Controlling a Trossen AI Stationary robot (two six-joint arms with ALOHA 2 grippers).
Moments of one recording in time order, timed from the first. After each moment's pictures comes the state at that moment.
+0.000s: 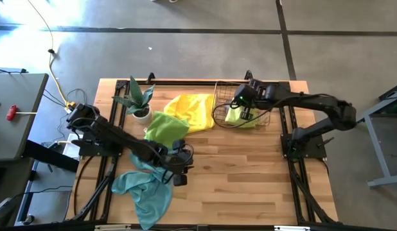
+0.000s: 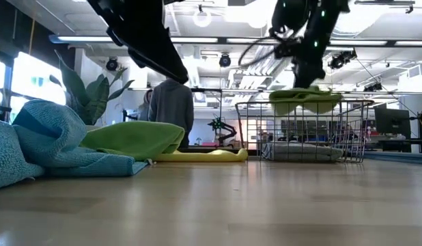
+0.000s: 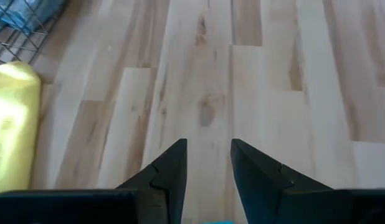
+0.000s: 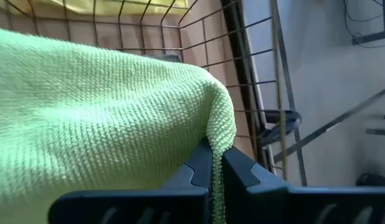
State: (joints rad) left arm -0.28 1.64 1.06 -0.30 -0.35 -0.34; right arm -0.37 1.37 1.08 -0.83 0.46 -0.28
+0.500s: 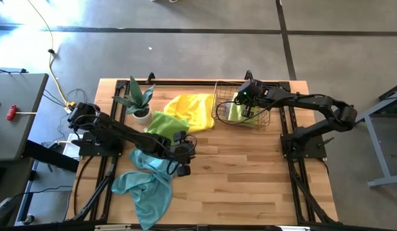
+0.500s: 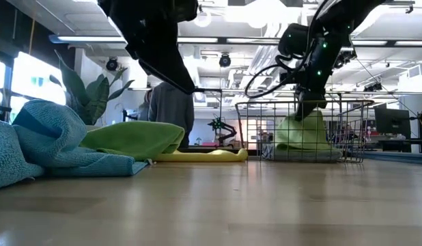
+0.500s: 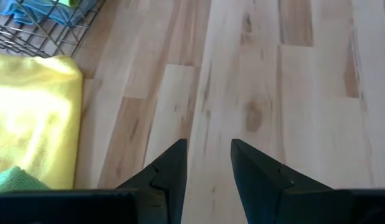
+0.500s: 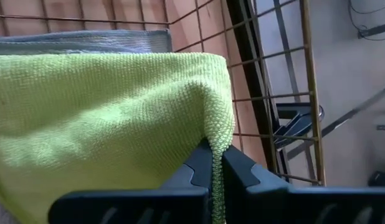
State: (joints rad) left arm -0.18 1.64 1.06 -0.33 -0.34 -0.30; right arm -0.53 1.37 0.86 -0.53 0.38 -0.41
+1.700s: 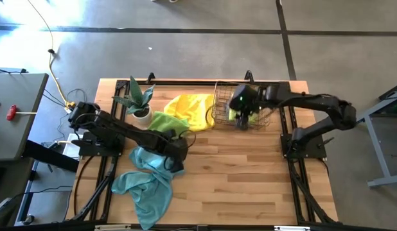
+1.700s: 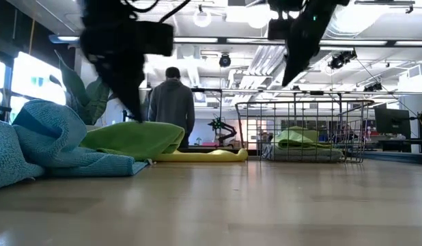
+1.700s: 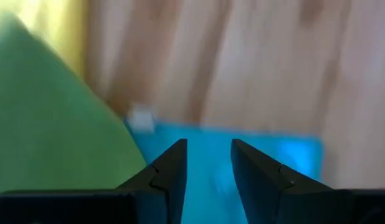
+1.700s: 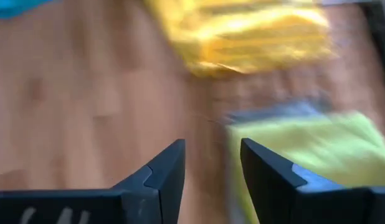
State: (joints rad) left arm -0.16 1.64 1.06 -0.67 -0.23 -0.49; right arm -0.27 1.37 1.16 -0.88 -0.03 -0.05
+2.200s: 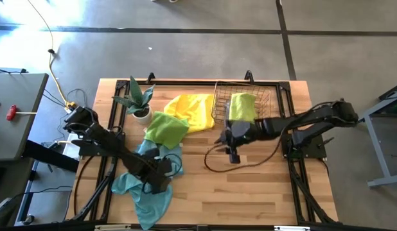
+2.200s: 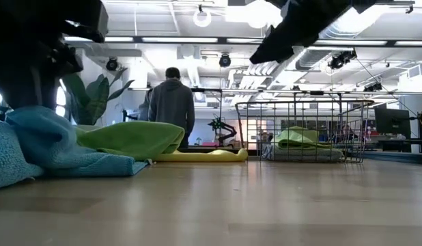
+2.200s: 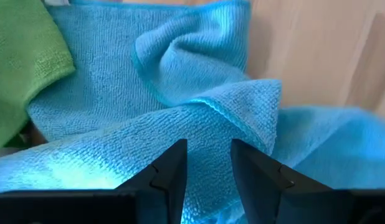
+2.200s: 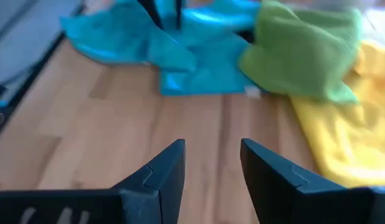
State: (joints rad) left arm -0.49 1.64 1.03 -0.82 -0.27 -0.84; right arm 0.13 1.37 0.87 -0.12 -0.03 0.00
